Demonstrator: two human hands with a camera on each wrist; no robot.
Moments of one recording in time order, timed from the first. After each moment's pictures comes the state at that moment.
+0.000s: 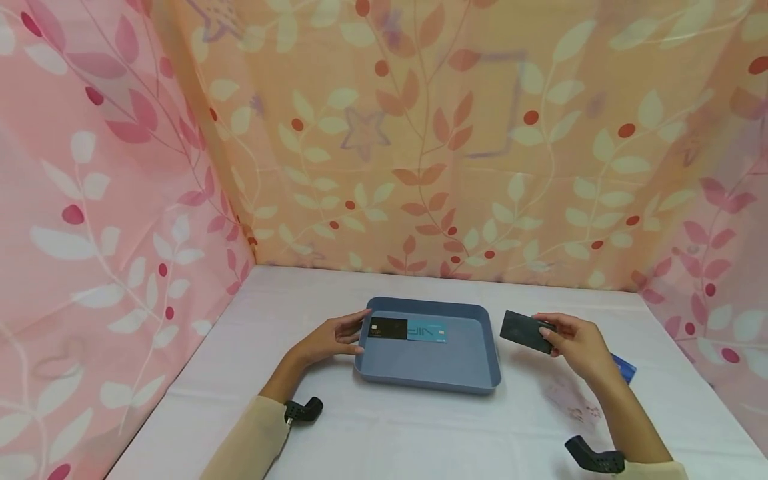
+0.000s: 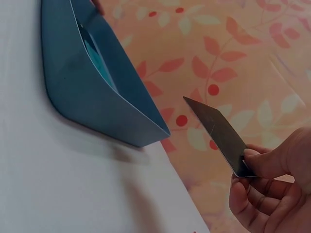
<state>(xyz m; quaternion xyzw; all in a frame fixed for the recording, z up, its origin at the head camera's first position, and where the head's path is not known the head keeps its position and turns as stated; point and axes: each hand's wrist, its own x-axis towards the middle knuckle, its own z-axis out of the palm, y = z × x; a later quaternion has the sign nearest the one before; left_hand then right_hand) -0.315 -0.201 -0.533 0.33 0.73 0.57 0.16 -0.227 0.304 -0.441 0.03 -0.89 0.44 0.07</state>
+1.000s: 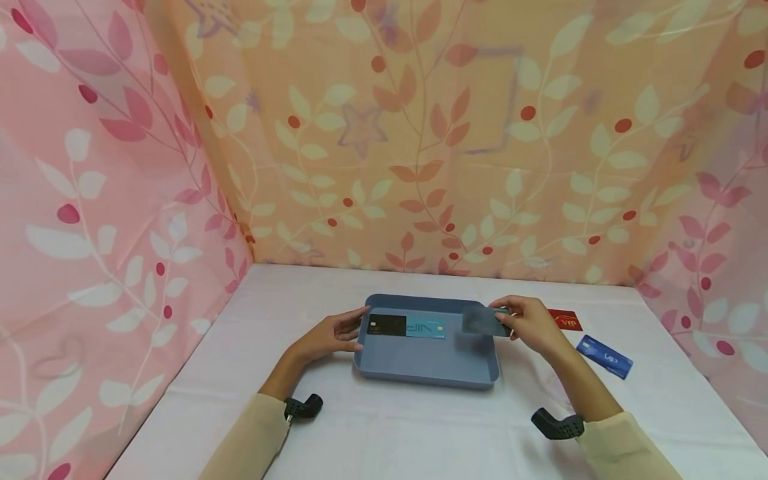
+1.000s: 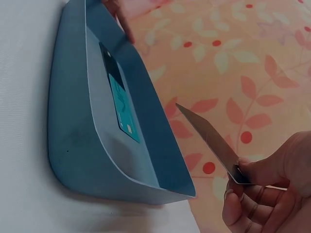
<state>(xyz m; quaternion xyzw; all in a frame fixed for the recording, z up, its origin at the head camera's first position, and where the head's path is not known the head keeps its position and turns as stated) -0.313 -0.201 -0.529 0.32 0.75 0.56 0.16 -0.261 0.245 -0.426 0.06 -0.89 0.45 -0.01</state>
